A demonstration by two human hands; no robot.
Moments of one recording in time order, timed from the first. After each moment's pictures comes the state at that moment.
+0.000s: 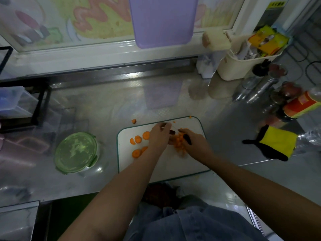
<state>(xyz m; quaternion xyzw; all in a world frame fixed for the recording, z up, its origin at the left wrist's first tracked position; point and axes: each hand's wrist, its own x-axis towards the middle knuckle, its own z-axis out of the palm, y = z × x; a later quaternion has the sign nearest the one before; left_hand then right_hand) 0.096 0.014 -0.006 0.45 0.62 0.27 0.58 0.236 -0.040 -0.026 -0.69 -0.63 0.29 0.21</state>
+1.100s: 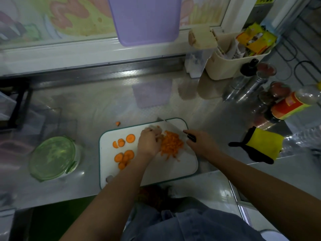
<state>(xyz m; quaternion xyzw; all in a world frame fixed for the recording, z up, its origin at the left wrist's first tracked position) 0.114 0.017 -0.043 0.74 0.59 0.12 0.29 0.322 -0.032 -0.042 -0.72 -0.61 0.29 0.16</state>
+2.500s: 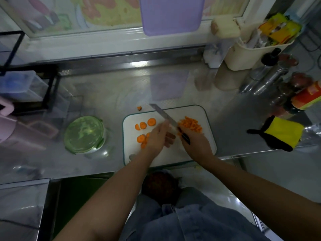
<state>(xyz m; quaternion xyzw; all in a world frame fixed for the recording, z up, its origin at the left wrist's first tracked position) 0.062 -0.034 -0.015 0.44 0.59 0.27 0.62 0.214 -0.081 -0.041 -0.68 -0.65 0.24 0.23</state>
